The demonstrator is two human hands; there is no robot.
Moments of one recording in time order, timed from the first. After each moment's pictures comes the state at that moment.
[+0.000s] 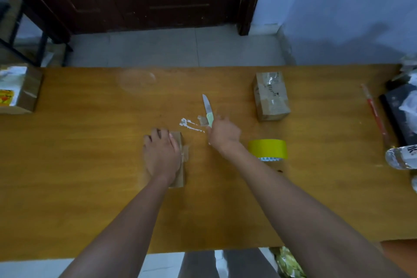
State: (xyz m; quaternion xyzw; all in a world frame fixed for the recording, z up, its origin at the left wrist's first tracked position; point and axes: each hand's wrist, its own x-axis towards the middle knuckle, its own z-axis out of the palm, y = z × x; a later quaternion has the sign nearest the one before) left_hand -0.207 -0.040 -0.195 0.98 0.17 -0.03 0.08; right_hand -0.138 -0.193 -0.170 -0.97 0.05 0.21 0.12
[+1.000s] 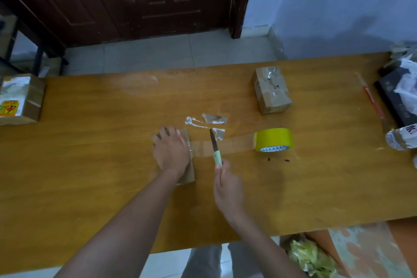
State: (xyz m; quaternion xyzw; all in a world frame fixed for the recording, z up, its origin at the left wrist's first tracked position) left_hand -0.205 -0.036 -0.195 0.98 0.16 -0.06 0.11; right_hand -0.301 -0.170 -0.179 -0.92 0.14 0.11 0.34
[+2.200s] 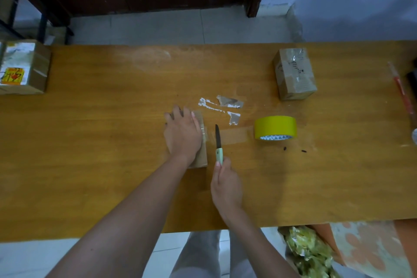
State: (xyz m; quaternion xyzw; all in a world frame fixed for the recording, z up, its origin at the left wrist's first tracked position) left_hand -0.208 -0.028 -0.204 0.99 0.12 -0.02 0.10; right_hand -0.323 -0.134 -0.207 -0.93 0.15 0.14 0.30
